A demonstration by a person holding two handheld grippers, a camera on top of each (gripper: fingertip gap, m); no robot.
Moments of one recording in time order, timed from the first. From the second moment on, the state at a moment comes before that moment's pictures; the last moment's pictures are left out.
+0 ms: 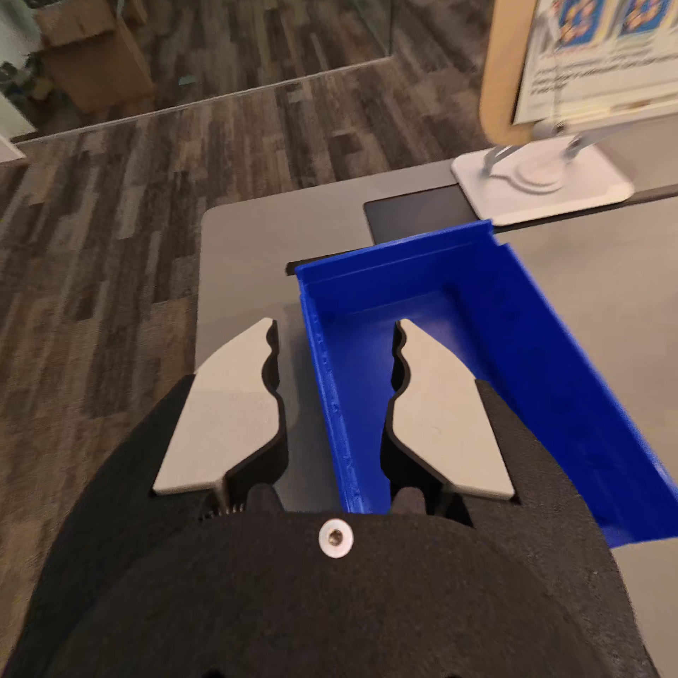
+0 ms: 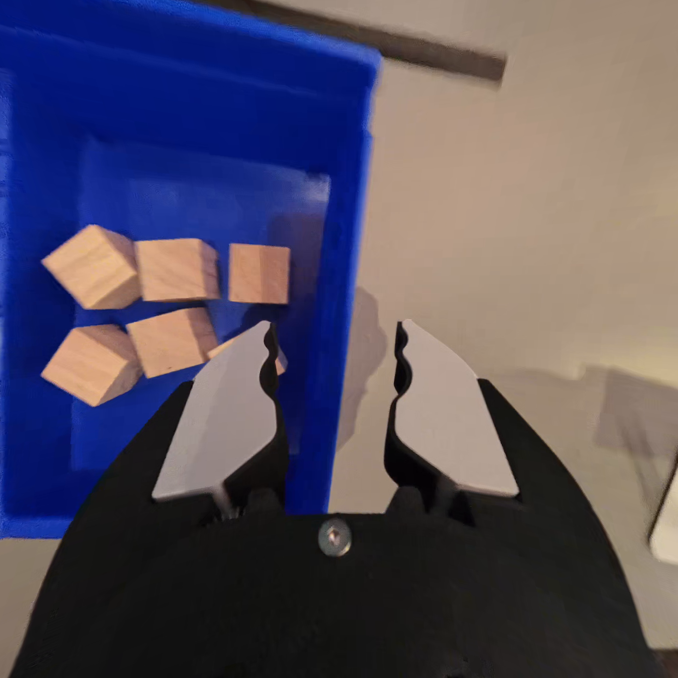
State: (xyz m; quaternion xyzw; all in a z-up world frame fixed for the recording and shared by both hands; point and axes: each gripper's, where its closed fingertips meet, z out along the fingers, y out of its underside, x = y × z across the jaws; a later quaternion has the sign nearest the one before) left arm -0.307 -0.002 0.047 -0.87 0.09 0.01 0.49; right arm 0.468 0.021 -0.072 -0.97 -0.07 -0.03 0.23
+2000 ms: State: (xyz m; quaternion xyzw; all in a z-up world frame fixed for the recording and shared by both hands) left arm -0.127 -0.011 -0.100 -0.96 0.24 0.02 0.12; right arm 0.284 -0.002 -0.141 -0.98 -0.13 0.12 0.02
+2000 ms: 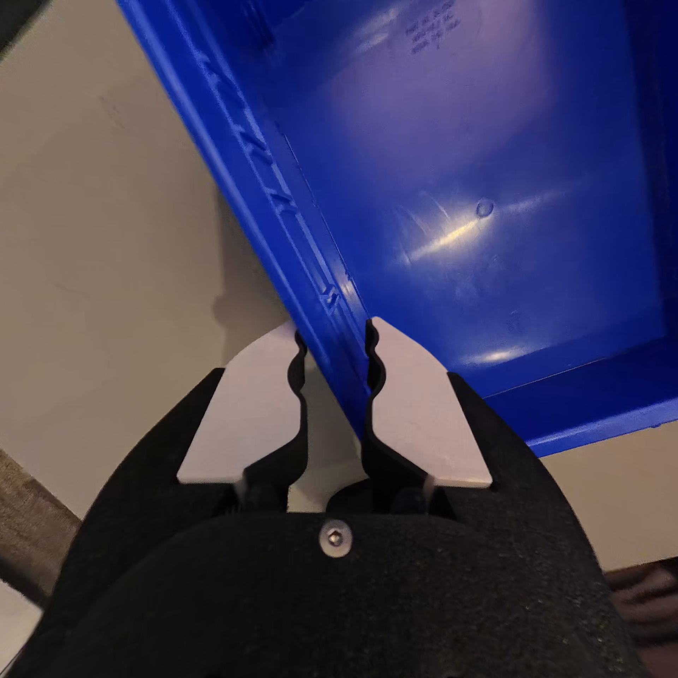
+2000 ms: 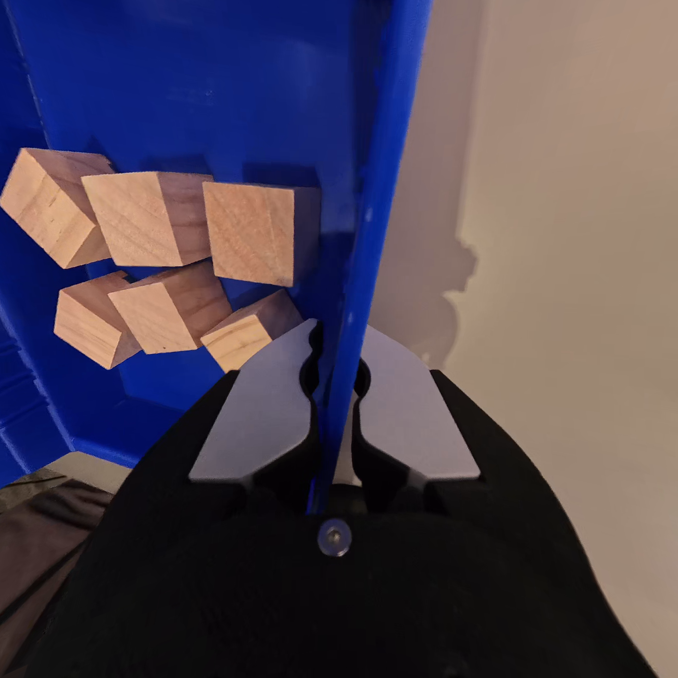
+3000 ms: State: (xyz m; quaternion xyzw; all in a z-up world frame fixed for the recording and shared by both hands) left arm -0.203 -0.011 0.142 -0.76 0.08 0.04 0.64; right arm 0.357 -0.019 -0.058 -0.98 -0.16 0.08 -0.02
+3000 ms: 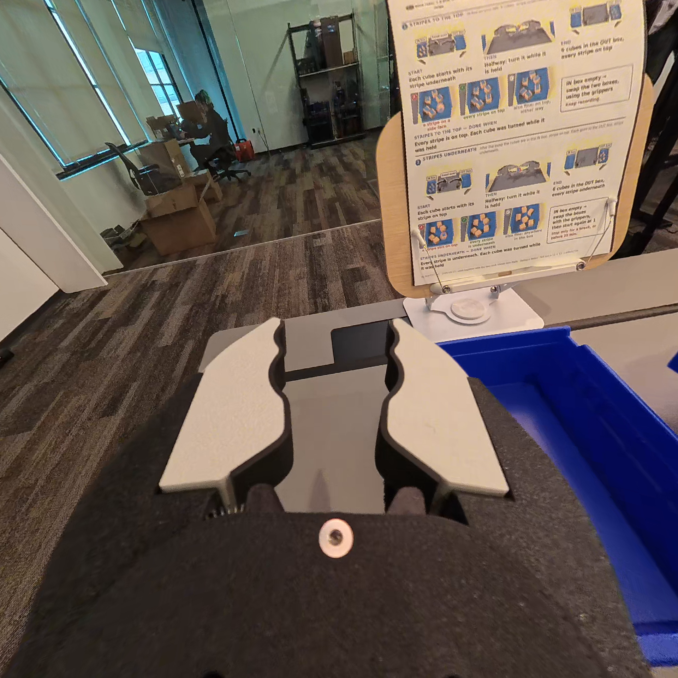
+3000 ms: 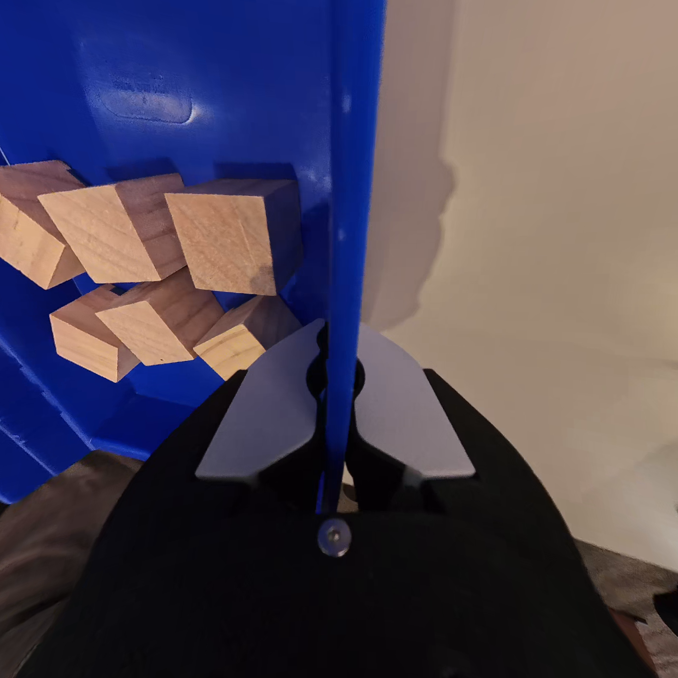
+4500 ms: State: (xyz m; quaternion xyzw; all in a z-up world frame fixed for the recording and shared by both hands) left arm -0.229 -0.099 0.170 -0.75 0.07 -0.06 0.65; right arm -0.293 0.005 -0.133 -0.87 -0.46 0.13 -0.09
